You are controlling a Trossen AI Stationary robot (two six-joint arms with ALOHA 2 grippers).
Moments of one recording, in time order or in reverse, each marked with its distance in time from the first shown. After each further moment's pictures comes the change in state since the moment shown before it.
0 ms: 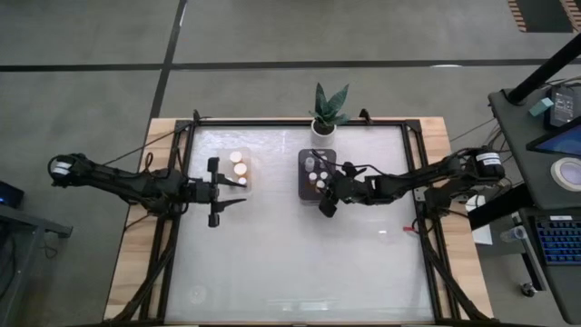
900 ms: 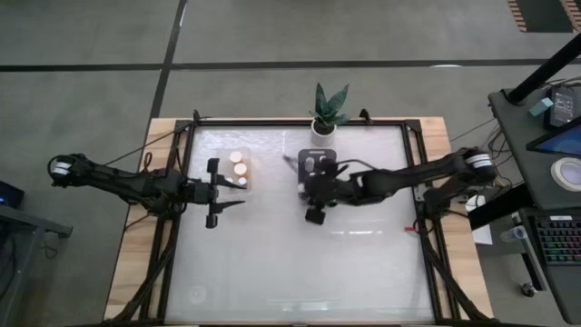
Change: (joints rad) left arm -0.001 -0.013 0.000 -0.003 0.036 -0.001; right arm 0.112 0.107 0.551 -0.464 -0.033 -0.232
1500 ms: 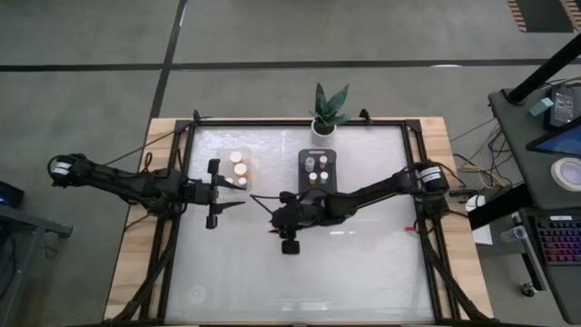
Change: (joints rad) left arm 0.000 -0.001 0.000 -0.018 0.006 0.000; right arm 0.038 0.404 0.140 0.337 -0.306 -0.073
